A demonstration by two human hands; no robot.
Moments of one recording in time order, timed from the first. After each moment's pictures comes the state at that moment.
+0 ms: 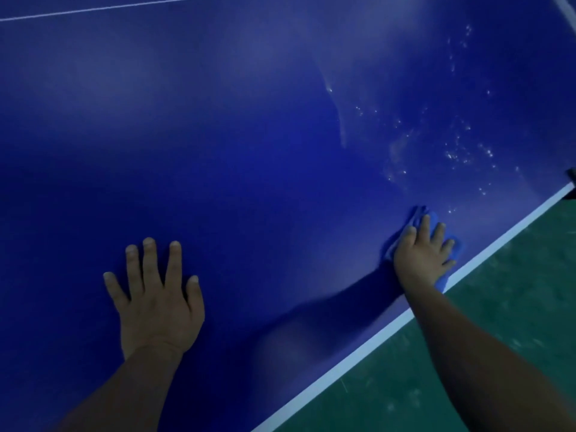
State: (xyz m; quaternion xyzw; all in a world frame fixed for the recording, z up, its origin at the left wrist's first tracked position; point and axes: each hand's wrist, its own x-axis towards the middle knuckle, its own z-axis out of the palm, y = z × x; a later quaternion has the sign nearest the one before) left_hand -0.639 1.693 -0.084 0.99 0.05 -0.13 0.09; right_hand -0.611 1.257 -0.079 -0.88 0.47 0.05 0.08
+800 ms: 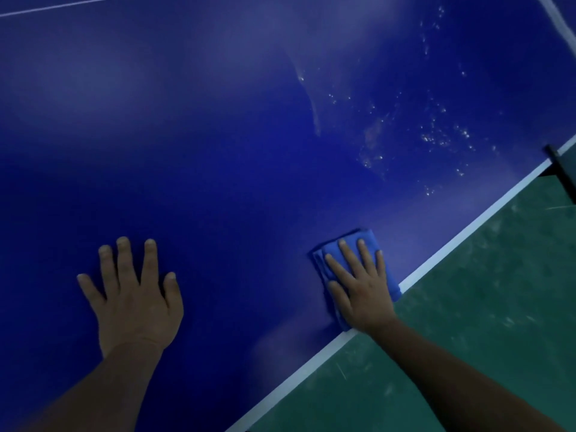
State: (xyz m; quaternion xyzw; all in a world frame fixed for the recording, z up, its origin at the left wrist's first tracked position) left_hand -0.640 1.694 -0.088 0.99 0.05 -0.10 0.08; right_hand -0.711 1.304 -0.094 -1.00 -0.02 0.09 0.03
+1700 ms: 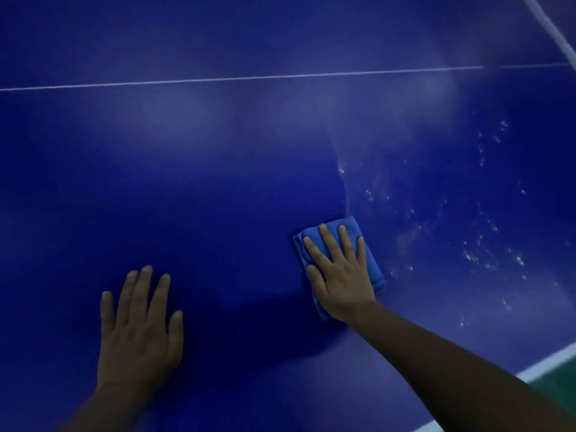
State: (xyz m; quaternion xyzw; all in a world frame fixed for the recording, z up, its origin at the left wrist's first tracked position) left_hand -0.586 1.655 -0.068 0.99 0.08 -0.08 0.11; right_hand -0.471 1.316 -0.085 -0.98 -0.16 0.10 0.02
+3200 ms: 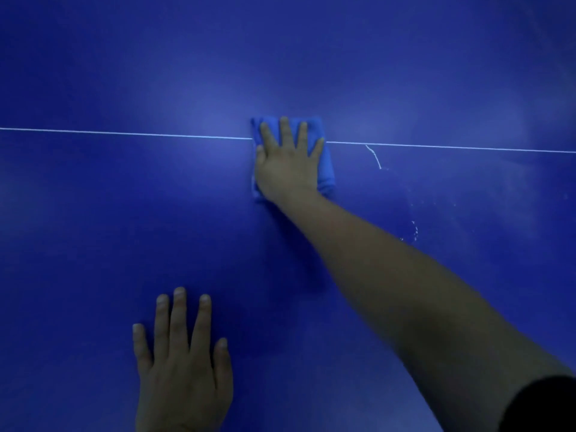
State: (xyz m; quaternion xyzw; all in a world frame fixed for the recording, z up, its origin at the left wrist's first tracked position) left_hand -0.414 1.515 -0.092 0.97 0.21 -0.02 0.10; right_hand -0.087 1.471 -0.092 -0.98 -0.17 0.05 0.08
